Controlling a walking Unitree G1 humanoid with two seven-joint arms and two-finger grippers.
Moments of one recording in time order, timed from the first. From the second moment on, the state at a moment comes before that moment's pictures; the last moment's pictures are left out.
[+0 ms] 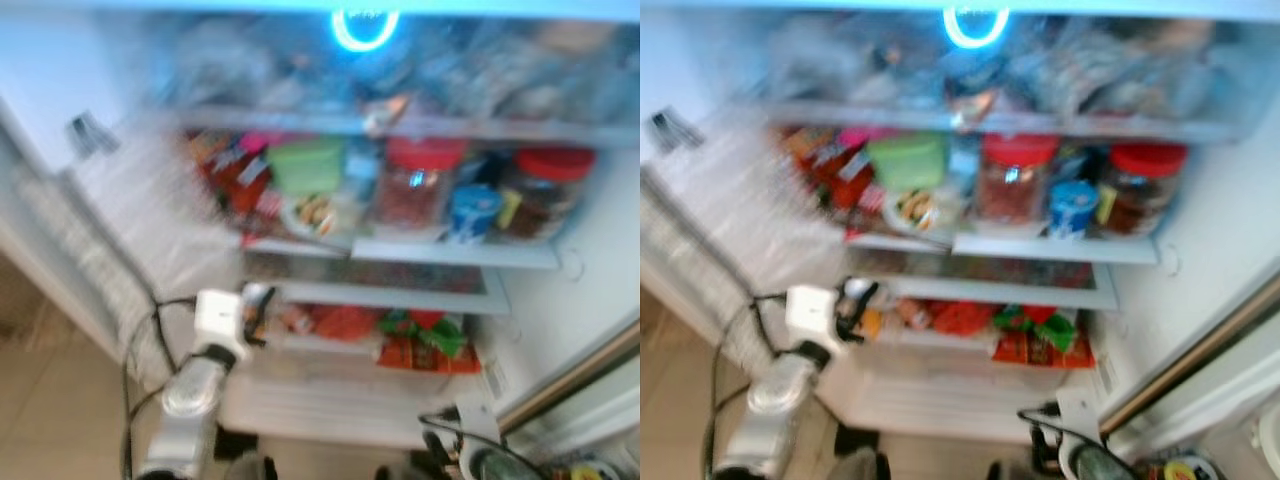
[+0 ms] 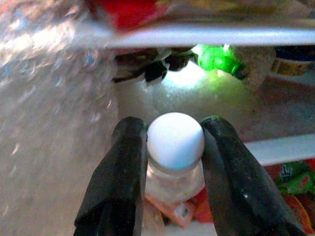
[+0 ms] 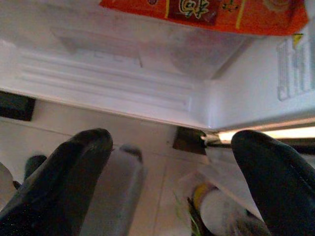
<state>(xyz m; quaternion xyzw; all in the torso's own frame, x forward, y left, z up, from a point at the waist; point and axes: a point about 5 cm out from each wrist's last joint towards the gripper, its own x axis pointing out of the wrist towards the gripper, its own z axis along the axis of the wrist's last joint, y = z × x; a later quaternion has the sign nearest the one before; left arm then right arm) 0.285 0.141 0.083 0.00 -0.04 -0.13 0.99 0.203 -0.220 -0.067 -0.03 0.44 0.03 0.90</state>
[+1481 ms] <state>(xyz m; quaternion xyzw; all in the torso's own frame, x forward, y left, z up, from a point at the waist) 0.283 0.148 0.049 -0.03 0.00 -0.13 0.99 0.200 -0.223 -0.067 -0.02 0.44 0.03 0.90</state>
